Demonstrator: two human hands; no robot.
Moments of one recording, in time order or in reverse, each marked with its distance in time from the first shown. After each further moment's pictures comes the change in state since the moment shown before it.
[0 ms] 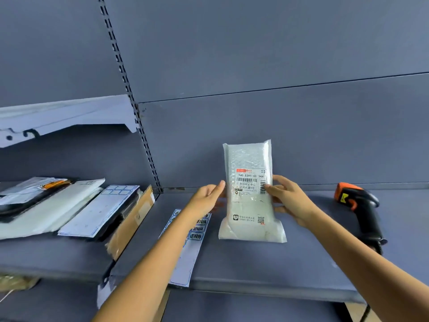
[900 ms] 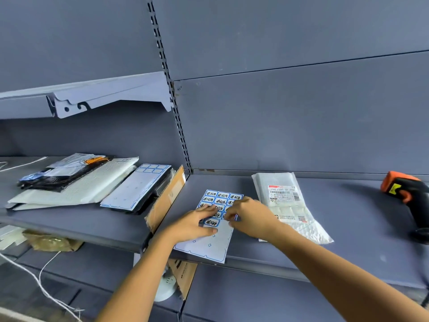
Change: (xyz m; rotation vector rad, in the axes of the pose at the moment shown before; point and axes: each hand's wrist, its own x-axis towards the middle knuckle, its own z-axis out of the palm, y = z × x) left_hand -0.046 -0.132 -0.077 0.426 -0.264 -0.056; right_hand 0.005 0.053 0.147 -1.166 -0.353 -0.494
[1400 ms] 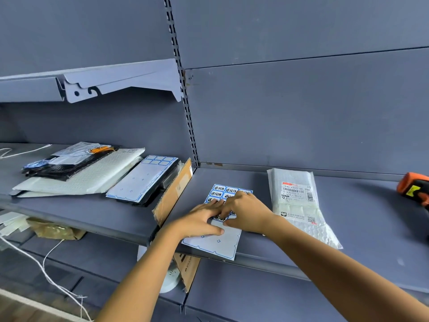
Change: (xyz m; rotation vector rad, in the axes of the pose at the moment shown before) left_hand -0.001 -0.001 -0.006 0.140 -0.079 0.068; right_hand 0.029 -0.014 0.016 -0.049 -0.078 -0.124
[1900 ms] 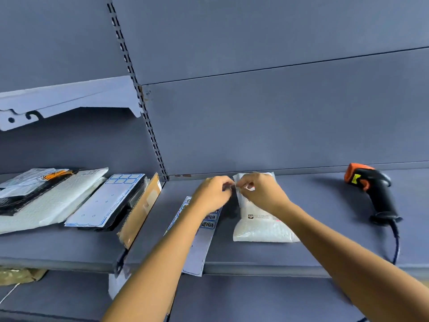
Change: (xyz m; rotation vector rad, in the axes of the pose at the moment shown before) left_hand 0.061 0.118 -0.014 -0.036 0.372 0.079; right_hand -0.055 0.057 -0.058 0.324 0.424 0.446
